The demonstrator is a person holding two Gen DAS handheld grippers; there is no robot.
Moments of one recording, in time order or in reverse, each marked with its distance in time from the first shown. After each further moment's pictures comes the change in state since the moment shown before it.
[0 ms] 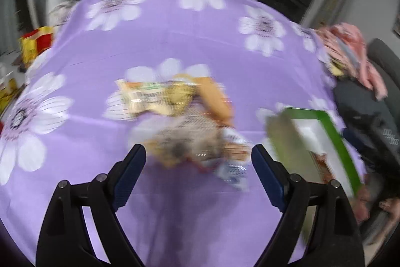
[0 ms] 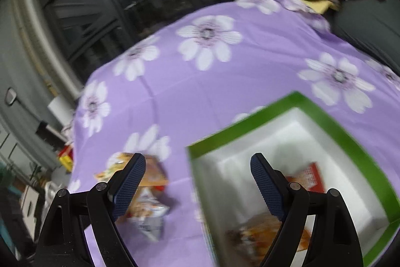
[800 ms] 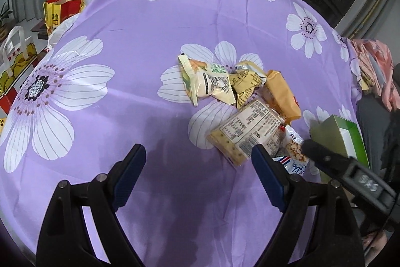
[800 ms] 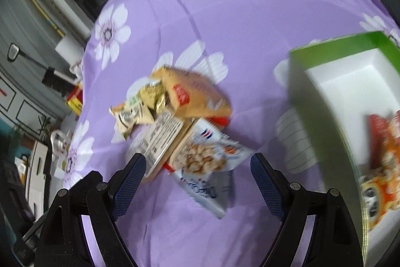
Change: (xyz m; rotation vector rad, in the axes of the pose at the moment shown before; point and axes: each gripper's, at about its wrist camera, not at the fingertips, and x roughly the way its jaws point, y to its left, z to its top) left arm 0.019 0.067 0.007 -0.129 0.112 0.063; right arm 0.089 0.084 -0.065 -0.058 0.373 0.060
